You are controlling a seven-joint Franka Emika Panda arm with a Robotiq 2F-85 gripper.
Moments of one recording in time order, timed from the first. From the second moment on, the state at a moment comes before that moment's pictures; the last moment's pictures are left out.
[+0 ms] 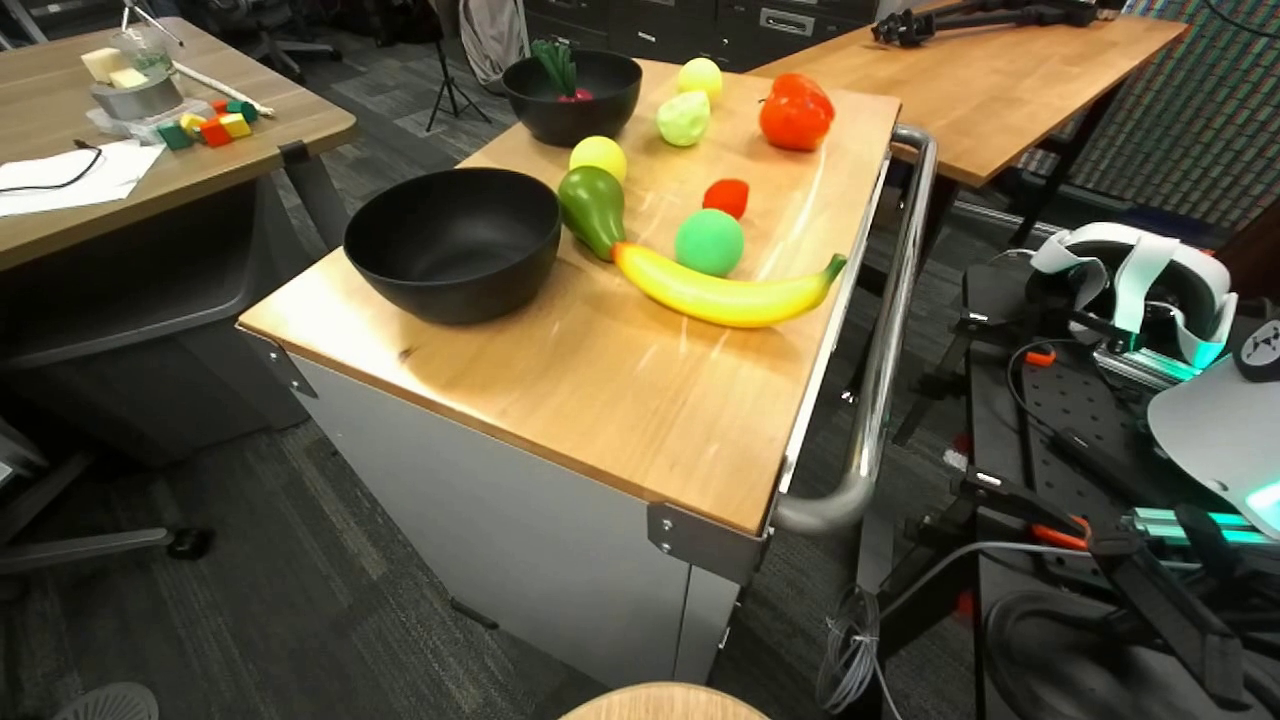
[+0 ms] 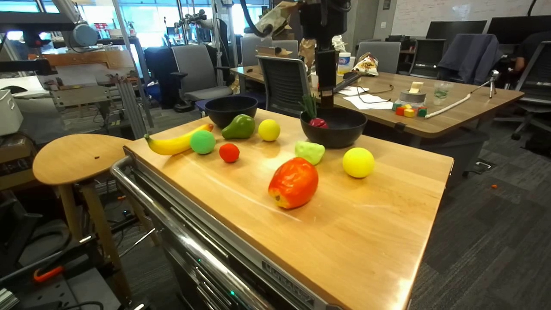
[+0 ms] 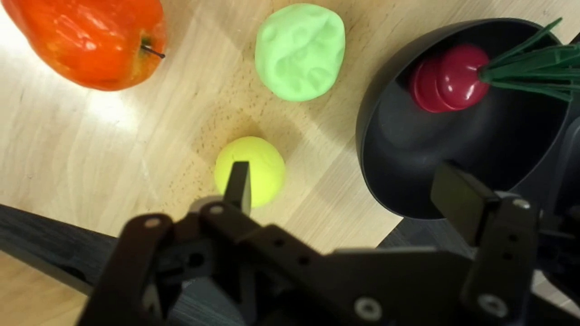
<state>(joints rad) -0.28 0.16 -0.01 -1.92 -0.02 2.27 0.74</state>
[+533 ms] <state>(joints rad) -0.16 0.20 -0.07 -1.90 -0.01 2.25 0.74</state>
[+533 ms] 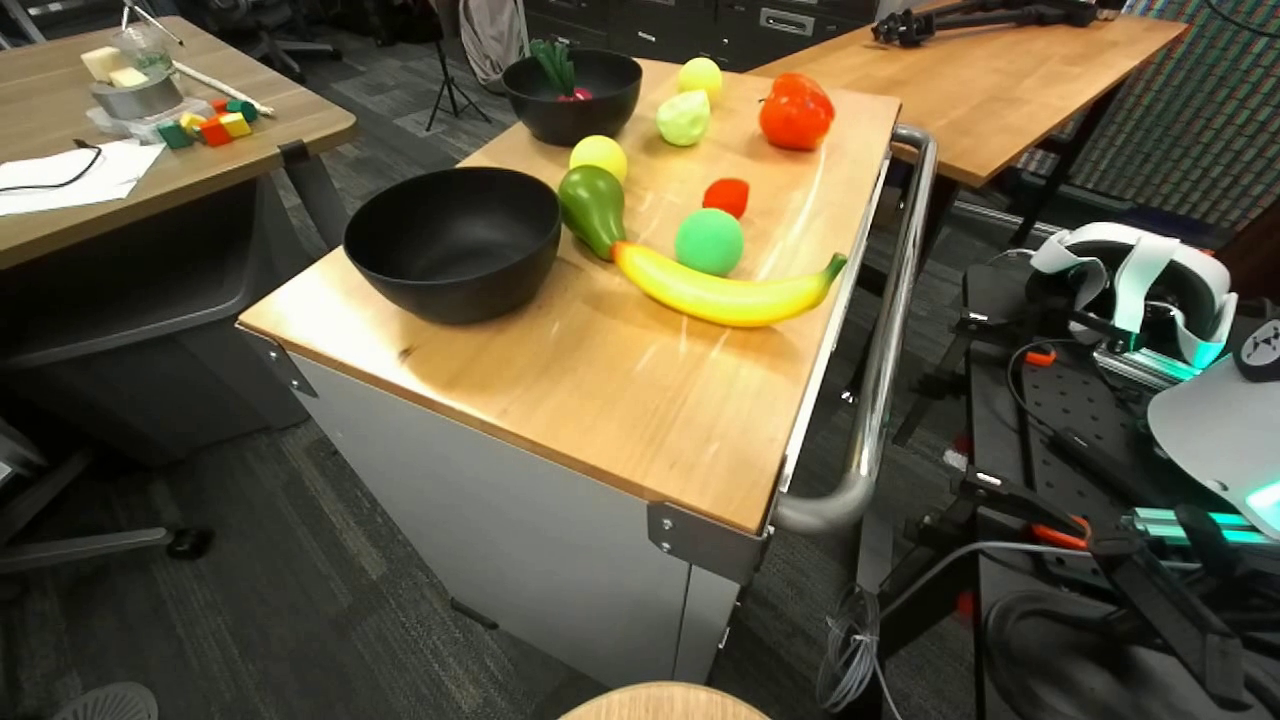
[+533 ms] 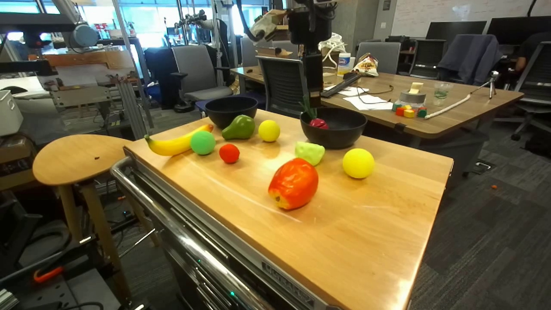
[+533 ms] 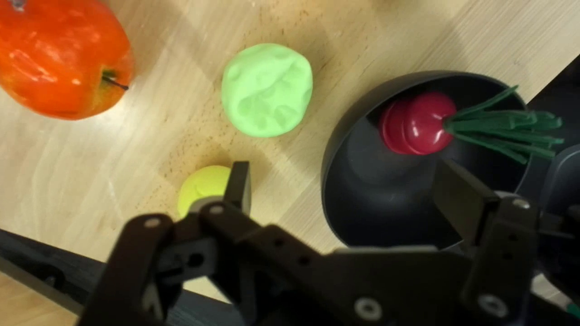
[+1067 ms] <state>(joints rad) -0.10 0.36 -0.07 -1.74 0.02 2.22 0.79</state>
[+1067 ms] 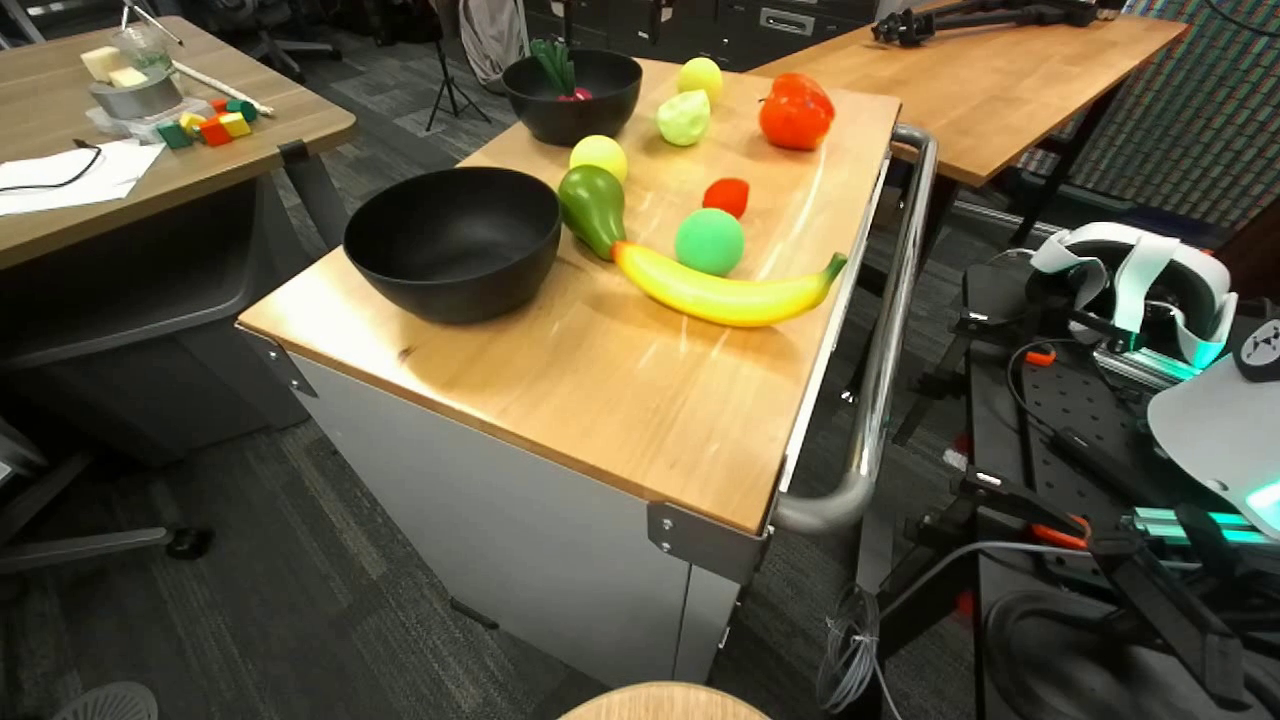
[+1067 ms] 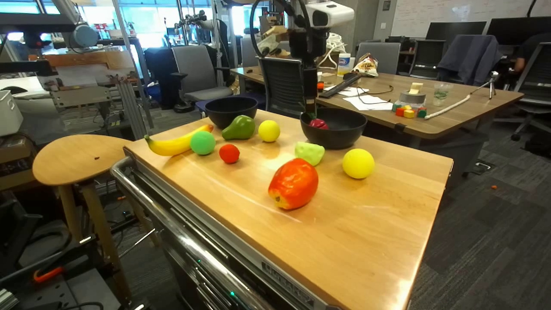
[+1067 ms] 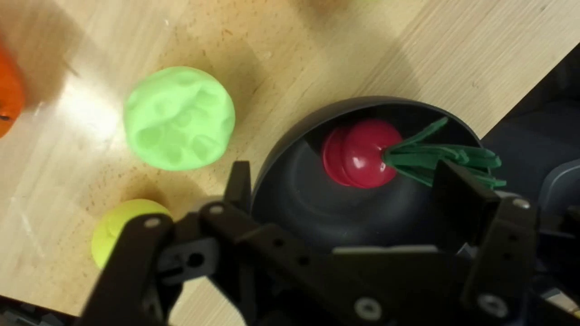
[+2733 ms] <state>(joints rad) -0.10 0.60 -0.10 -1.38 0.21 2.14 0.93</state>
